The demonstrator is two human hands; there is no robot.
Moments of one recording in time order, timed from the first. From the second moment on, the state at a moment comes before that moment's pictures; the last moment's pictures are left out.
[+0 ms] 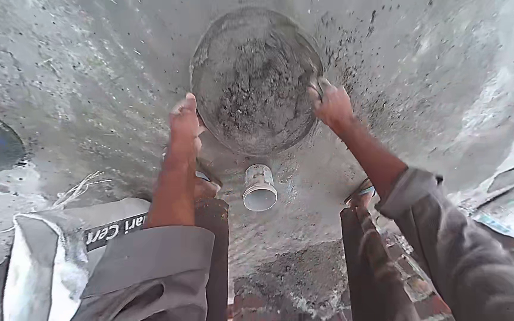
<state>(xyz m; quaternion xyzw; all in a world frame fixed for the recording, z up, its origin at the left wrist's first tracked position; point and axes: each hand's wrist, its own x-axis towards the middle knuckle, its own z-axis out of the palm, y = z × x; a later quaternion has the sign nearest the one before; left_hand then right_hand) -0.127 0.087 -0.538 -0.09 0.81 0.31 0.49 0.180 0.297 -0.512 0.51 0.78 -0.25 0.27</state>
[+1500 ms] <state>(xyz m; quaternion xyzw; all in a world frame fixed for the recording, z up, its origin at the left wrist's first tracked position) -0.028 0.034 -0.487 -0.27 0.75 0.44 0.41 0.177 0.086 -0.465 0.58 0.26 -0.77 0.06</state>
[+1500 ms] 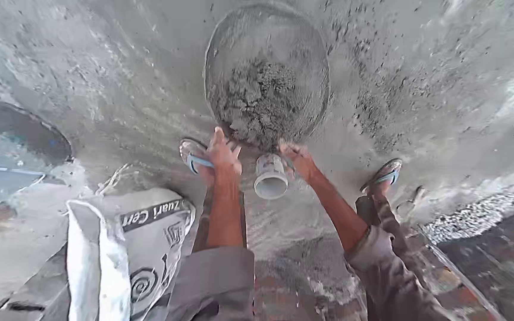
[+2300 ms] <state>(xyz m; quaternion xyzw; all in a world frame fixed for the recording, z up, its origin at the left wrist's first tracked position) -0.018 0.038 -0.508 -0.29 0.76 0.39 0.43 0.156 0.157 -0.444 0.66 0.45 -0.58 0.18</state>
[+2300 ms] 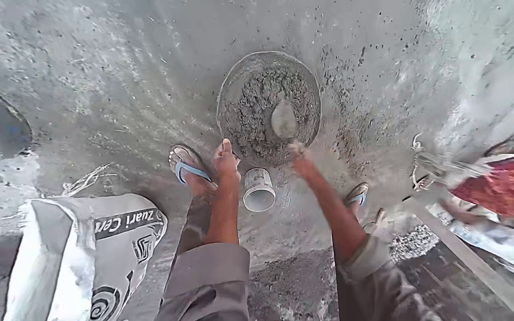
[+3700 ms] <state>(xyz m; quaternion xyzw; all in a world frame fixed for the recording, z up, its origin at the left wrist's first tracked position) -0.044 0.019 -0.526 -0.27 0.74 0.42 0.45 0.187 0.132 -0.435 0.47 0.63 -0.44 0.45</state>
